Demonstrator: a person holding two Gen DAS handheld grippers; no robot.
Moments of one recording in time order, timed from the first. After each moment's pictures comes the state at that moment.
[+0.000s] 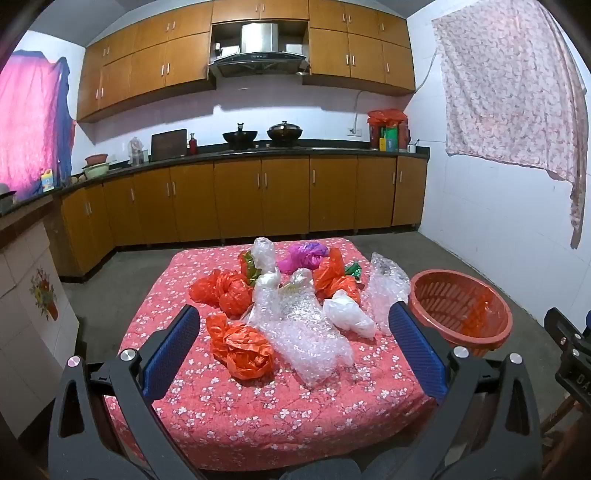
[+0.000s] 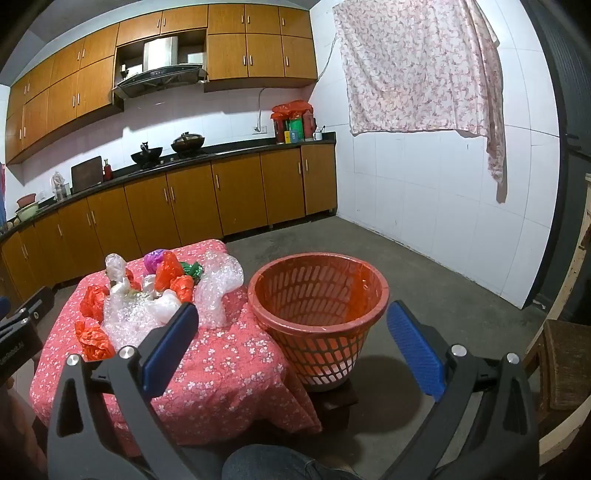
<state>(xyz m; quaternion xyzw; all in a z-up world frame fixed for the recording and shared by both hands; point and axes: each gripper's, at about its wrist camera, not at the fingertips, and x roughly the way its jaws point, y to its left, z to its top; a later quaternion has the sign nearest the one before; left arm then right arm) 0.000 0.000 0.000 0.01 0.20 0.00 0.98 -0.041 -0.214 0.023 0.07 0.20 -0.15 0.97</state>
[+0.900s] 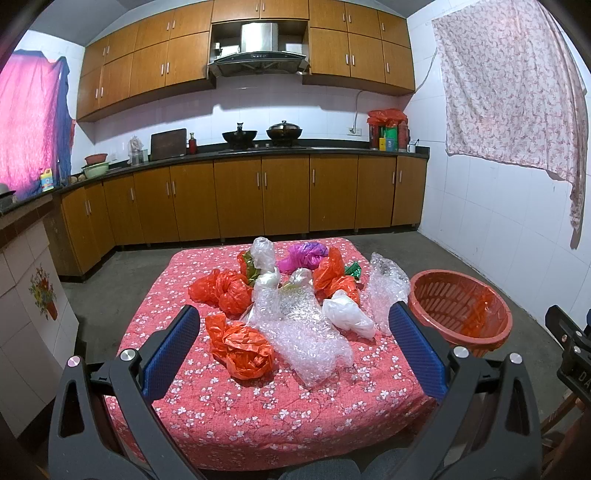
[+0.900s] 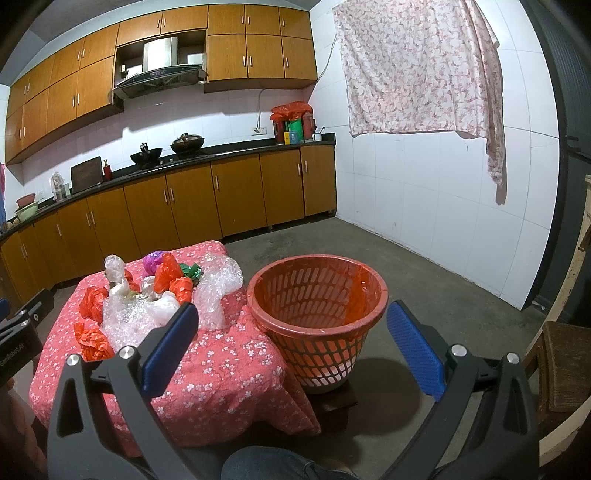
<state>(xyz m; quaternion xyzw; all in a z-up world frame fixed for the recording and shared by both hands) 0.000 0.000 0.000 0.01 0.20 0.00 0.98 -0.041 -0.214 0.025 0.07 0.20 -0.15 0.97</state>
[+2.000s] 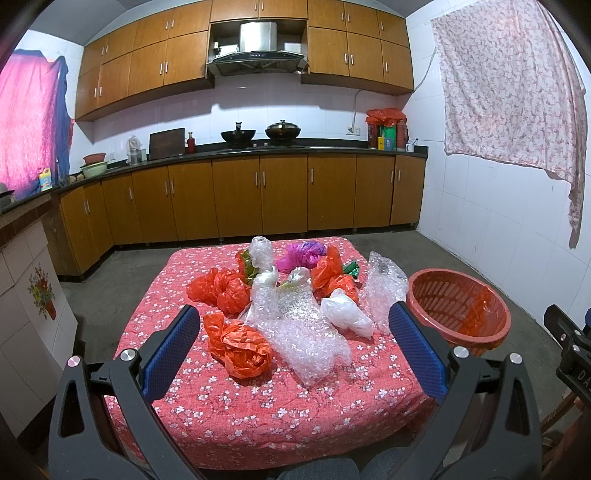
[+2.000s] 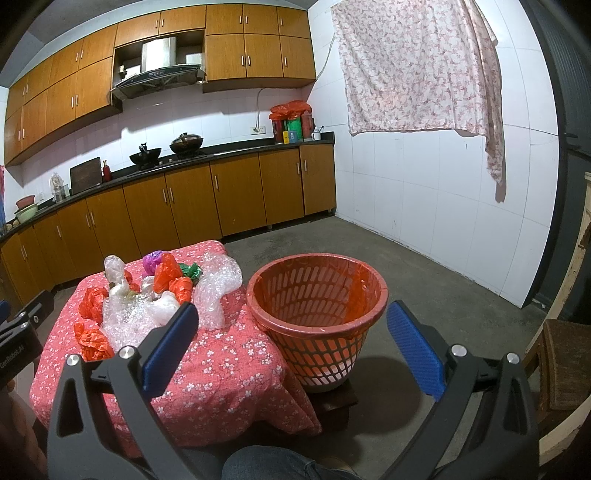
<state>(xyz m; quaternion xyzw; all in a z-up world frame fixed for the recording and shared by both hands) 0.000 0.000 0.000 0.01 0.20 0.00 0.98 -0.041 -0.216 0.024 0.07 0.20 -0.15 0.97</state>
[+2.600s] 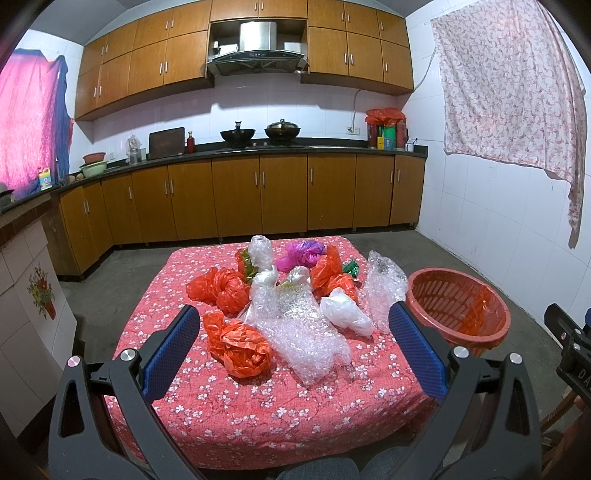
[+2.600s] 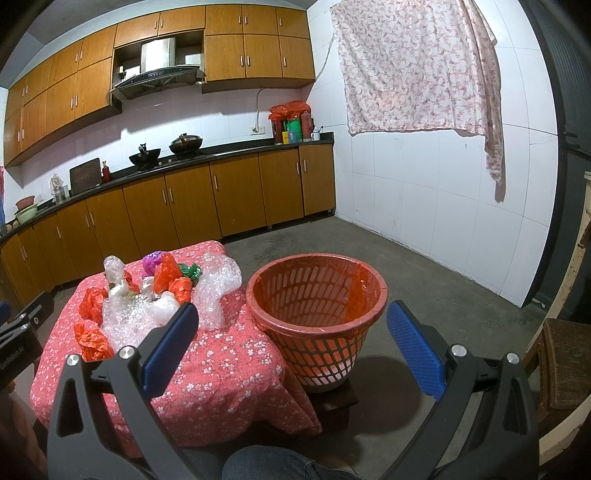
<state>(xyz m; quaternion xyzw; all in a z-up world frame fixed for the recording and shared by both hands) 0.000 0.000 0.000 0.01 0.20 0.00 0.98 -0.042 -0.216 0.024 0.07 0.20 -0.15 0.97</state>
